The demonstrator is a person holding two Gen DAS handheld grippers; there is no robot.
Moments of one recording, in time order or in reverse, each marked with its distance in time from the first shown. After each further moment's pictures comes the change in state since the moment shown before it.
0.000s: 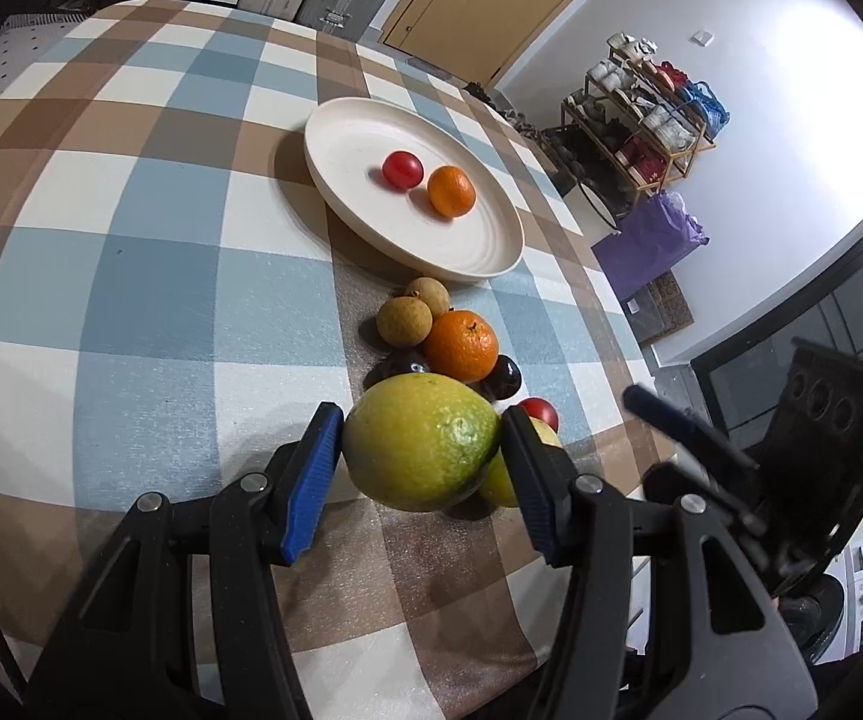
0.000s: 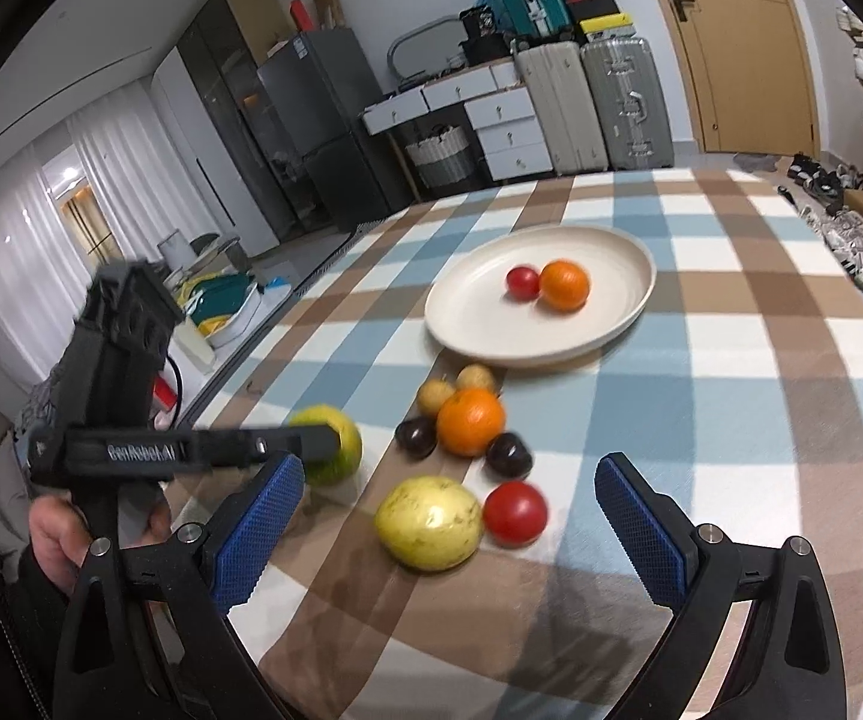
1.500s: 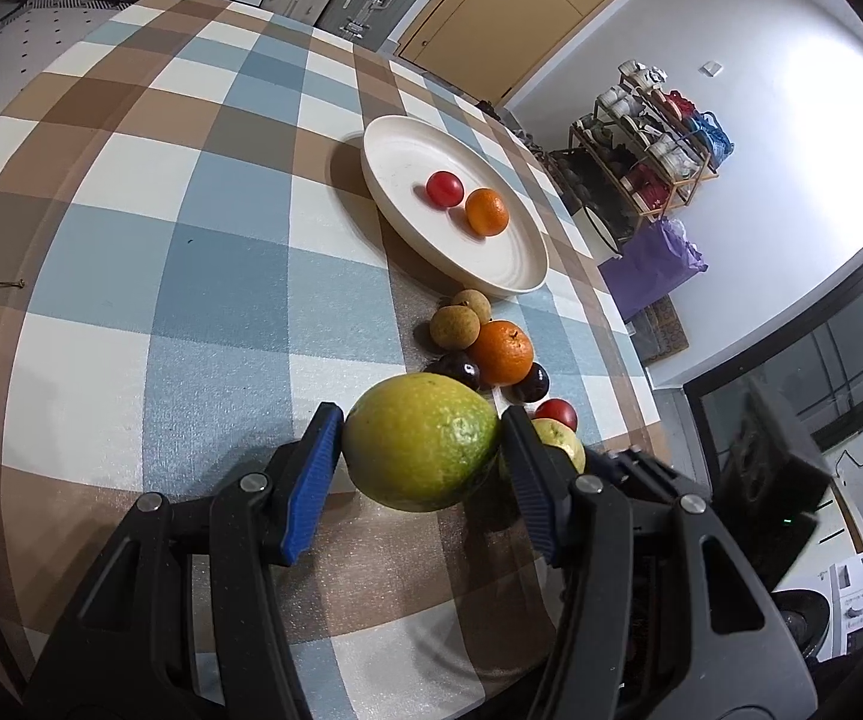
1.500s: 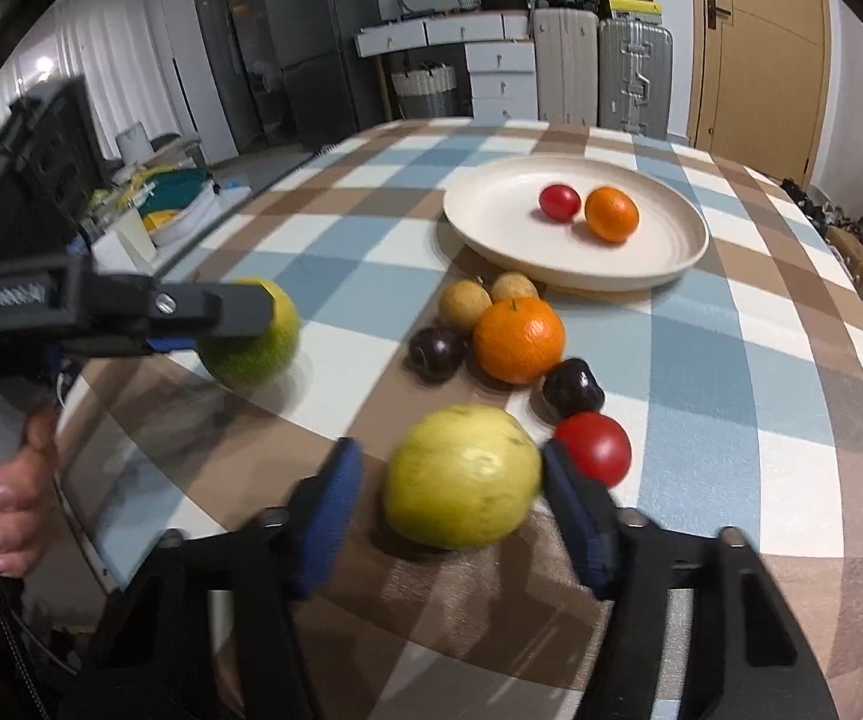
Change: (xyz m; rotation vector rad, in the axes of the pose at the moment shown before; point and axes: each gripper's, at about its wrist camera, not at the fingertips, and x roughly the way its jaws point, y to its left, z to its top) left arm -0.020 0.036 -0.010 -0.052 -0.040 -0.011; right arm 0.063 0.043 -0.031 -0.152 0.157 -0.200
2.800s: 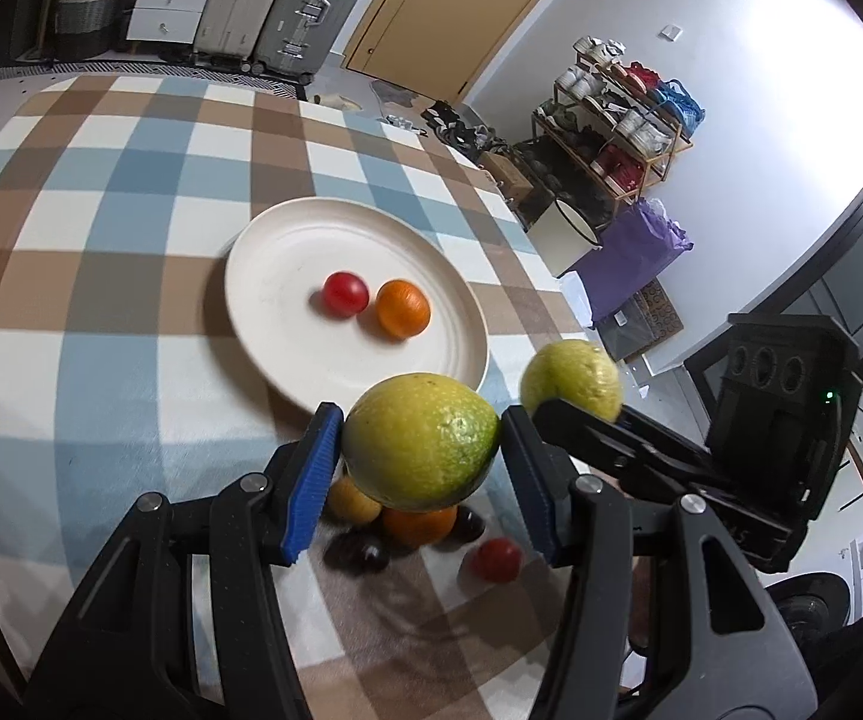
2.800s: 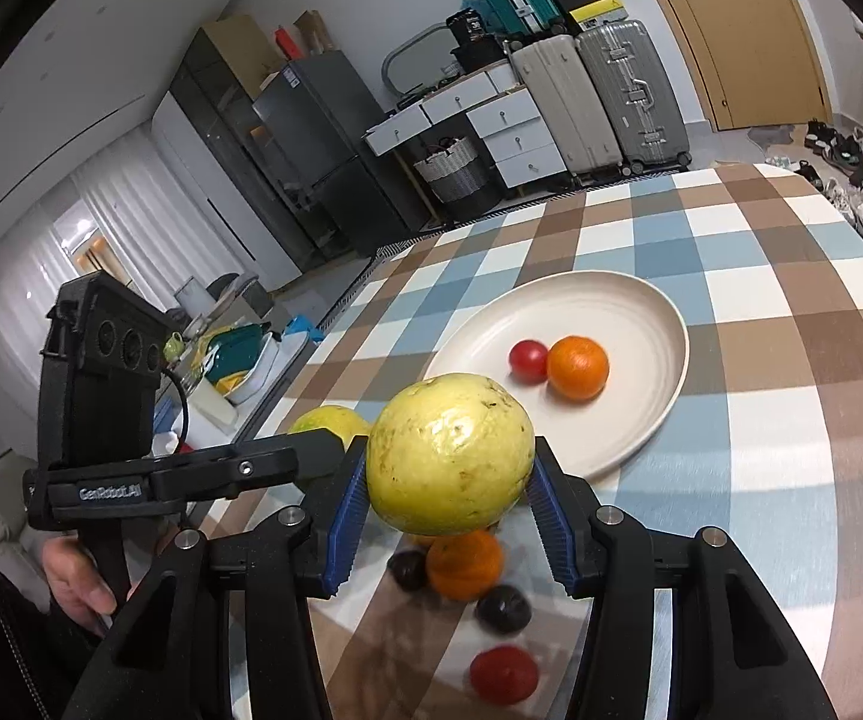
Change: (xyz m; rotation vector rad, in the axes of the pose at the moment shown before) left arm 0.044 -0.081 0.095 0.141 0.001 -0.023; right arm -0.016 -0.102 0.087 0.253 -0.187 0.307
